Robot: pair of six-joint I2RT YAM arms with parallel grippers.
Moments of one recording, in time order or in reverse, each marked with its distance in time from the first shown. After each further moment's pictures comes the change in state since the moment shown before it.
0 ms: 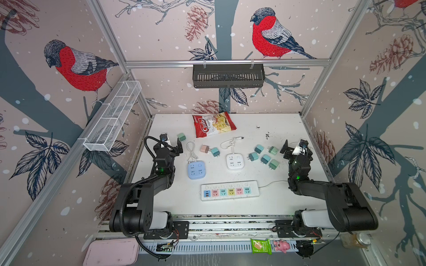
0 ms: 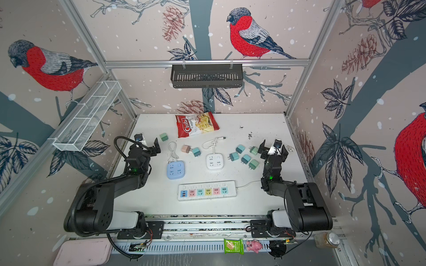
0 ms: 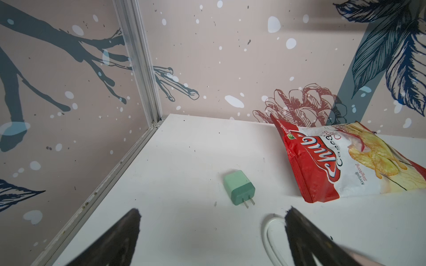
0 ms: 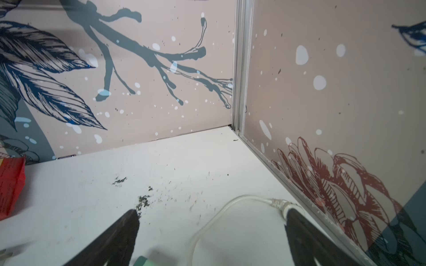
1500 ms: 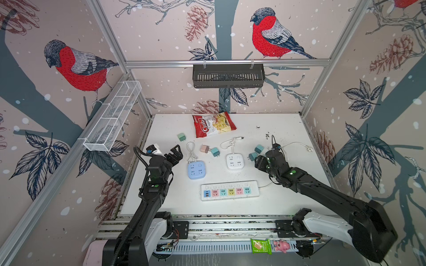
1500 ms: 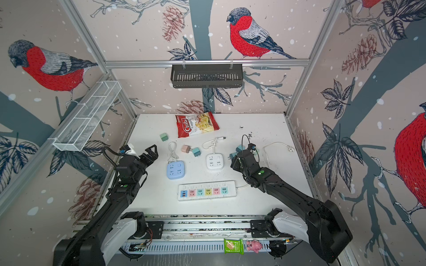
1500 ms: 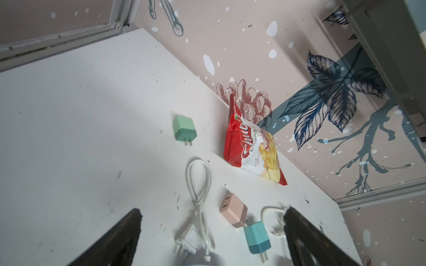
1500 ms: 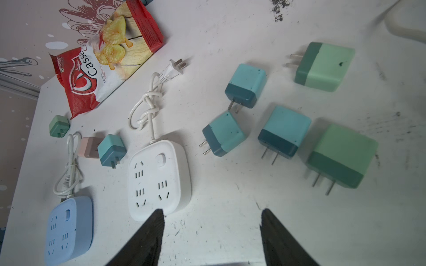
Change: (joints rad) left arm 0.038 -0.462 -0.068 -0.494 0.269 -0.667; right arm 0.522 -0.195 0.351 -1.271 -0.188 0.786
